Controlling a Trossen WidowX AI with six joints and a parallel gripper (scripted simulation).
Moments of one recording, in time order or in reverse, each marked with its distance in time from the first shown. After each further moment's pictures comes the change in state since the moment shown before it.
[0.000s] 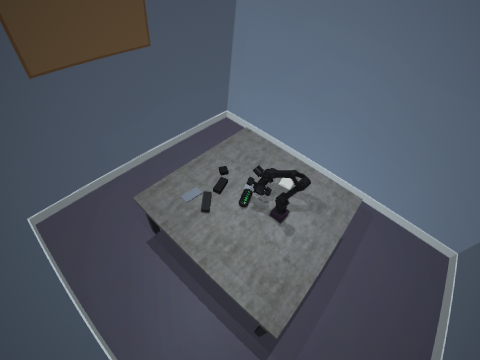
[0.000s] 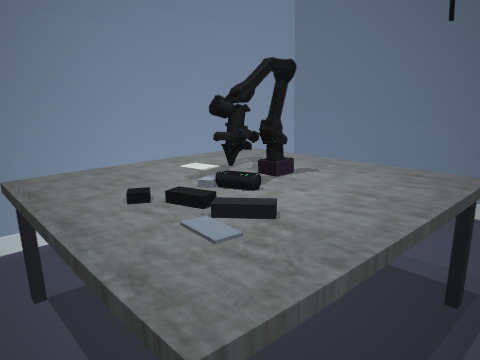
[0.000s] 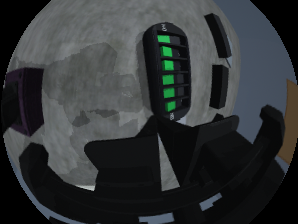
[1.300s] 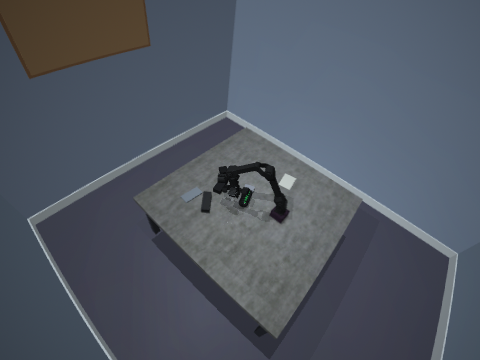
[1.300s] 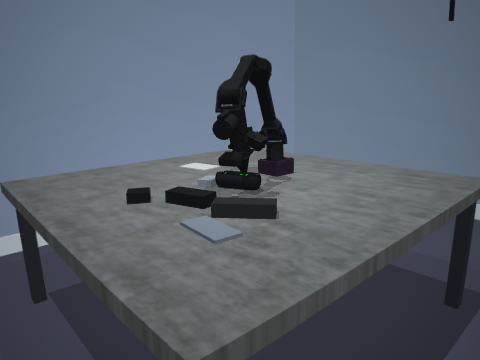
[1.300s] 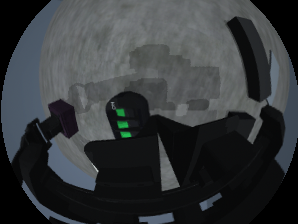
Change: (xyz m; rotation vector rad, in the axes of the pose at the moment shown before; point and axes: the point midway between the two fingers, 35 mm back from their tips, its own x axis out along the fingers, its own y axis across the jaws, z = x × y) arm 0.034 -0.111 0.102 -0.005 -0.019 0.579
